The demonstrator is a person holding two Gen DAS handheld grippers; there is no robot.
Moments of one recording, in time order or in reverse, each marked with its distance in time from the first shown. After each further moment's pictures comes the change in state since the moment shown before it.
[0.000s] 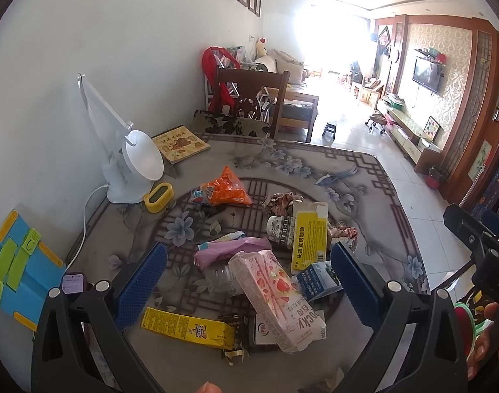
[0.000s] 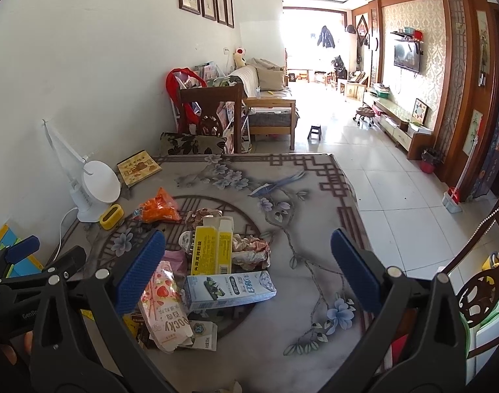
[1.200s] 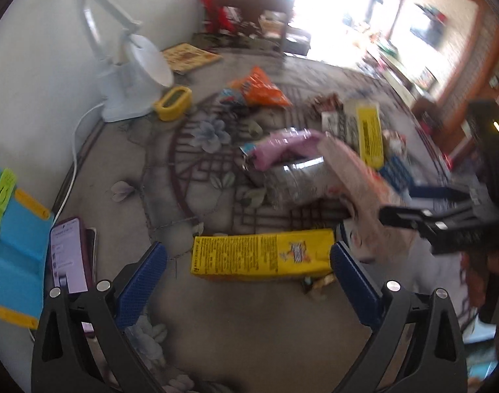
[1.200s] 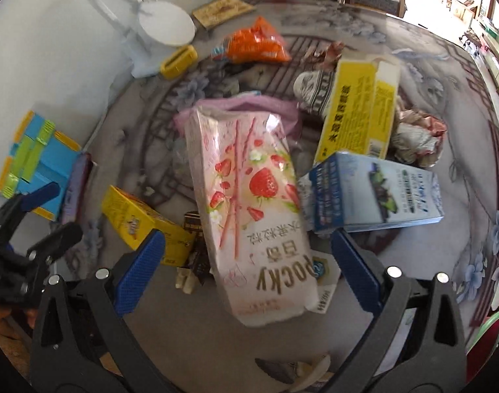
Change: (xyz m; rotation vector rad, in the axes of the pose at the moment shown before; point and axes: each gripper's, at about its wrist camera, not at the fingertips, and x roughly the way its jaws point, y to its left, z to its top) left arm 0.081 0.125 -0.088 0.069 0.303 -0.109; right arm 0.160 0.116 -0.107 -0.174 0.630 0.360
